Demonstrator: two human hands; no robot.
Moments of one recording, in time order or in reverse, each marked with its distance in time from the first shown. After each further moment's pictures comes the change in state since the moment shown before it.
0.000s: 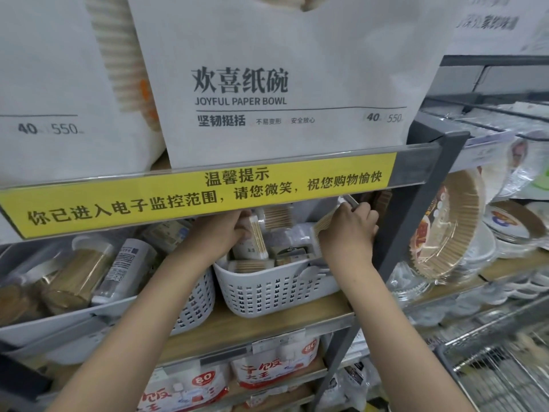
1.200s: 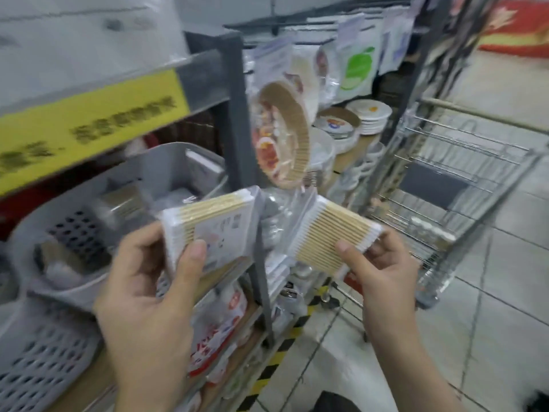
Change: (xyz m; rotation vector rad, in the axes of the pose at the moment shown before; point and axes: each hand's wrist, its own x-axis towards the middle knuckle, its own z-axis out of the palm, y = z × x) left_hand -0.138 0.112 0.043 -1.027 0.259 0.206; right_hand -0.188 0.135 -0.048 1.300 0.514 0.405
